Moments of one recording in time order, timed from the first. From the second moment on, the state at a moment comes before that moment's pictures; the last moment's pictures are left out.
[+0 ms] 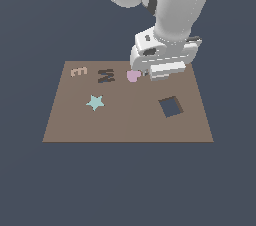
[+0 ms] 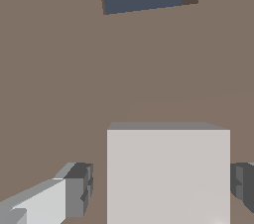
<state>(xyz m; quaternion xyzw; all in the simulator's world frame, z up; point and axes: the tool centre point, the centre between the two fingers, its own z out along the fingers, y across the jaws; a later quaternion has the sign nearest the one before) -0.091 0.108 0.035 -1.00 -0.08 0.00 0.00</state>
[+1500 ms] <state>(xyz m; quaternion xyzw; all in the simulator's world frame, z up) -0.083 0.120 0.032 -1.00 -0.01 0.00 0.00</state>
